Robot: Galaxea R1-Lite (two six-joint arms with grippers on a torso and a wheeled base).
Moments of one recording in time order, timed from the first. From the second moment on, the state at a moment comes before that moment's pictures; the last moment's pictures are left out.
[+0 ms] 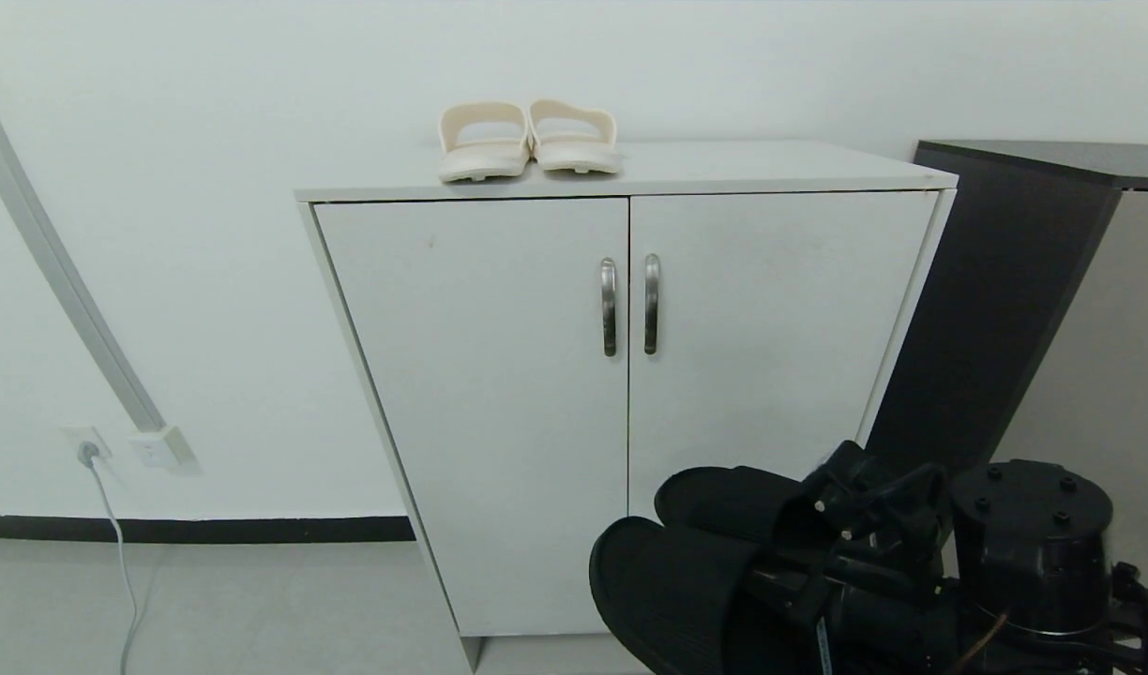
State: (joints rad) left arm -0.01 0.09 -0.11 -0.01 -0.10 -0.05; right arm 0.81 1.63 -0.42 -0.87 0.03 0.08
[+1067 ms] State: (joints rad) left arm -0.19 0.96 -0.29 -0.61 -0.44 -0.15; right arm 0.81 1.67 -0.41 -0.92 0.04 0.08
